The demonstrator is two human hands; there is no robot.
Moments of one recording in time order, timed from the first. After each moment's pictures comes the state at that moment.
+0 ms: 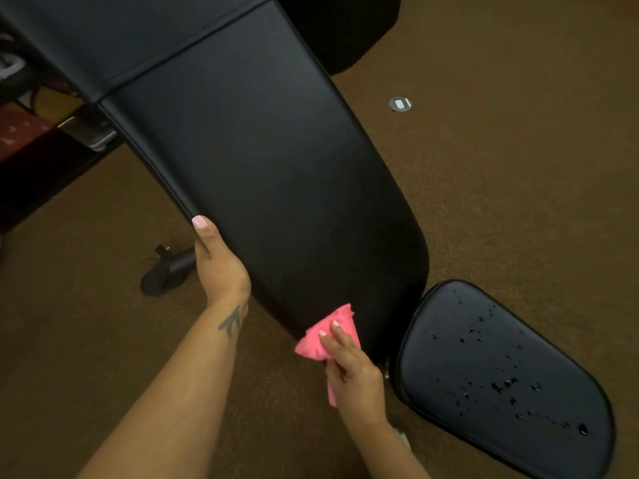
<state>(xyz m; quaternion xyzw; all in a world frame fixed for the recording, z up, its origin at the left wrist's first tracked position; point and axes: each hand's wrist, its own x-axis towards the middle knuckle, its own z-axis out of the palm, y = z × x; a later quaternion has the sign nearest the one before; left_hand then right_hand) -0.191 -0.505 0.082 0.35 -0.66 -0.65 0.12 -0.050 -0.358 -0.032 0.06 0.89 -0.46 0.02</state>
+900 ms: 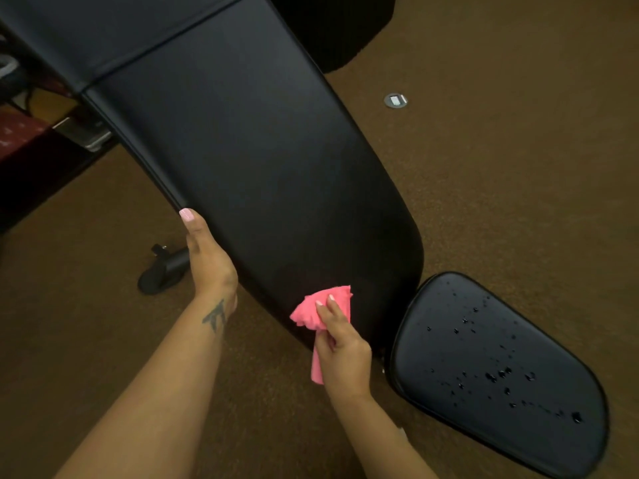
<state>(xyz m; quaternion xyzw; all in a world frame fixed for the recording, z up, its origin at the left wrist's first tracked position) -0.191 -0.512 0.075 0.34 -0.65 -0.67 0.11 -0.069 -0.372 -0.014 0.11 0.86 -0.50 0.01</state>
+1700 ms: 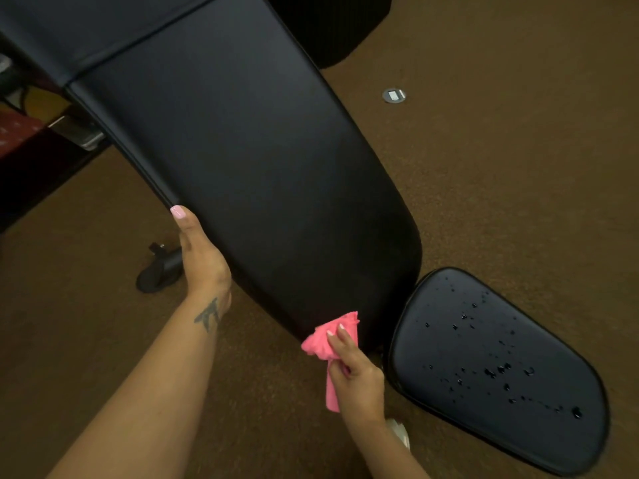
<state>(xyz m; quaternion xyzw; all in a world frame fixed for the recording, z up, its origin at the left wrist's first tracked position) -0.191 -0.509 0.076 0.33 -0.65 -0.67 0.12 -0.034 -0.349 -0.044 0.16 0.83 -0.54 0.07</state>
